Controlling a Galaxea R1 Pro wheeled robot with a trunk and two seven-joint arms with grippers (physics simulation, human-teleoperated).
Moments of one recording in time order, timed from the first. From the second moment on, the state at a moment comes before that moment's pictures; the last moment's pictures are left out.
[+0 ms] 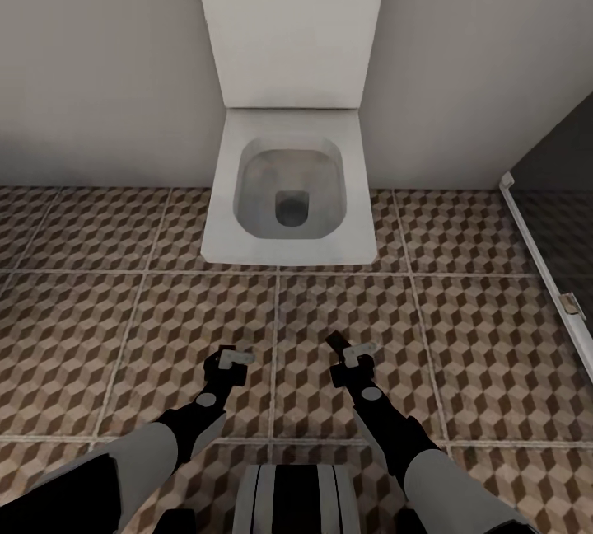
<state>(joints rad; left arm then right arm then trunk) -0.86 -0.04 -1.15 -0.16 0.90 -0.33 0.23 -0.68 0.12 0.26 -0.52 0.04 0.01 -0.14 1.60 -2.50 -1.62</state>
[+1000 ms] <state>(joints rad) -0.86 -0.07 -1.15 -0.16 0.90 -0.32 0.24 -0.68 0.12 0.26 -0.52 0.04 0.03 -0.14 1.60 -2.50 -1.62</state>
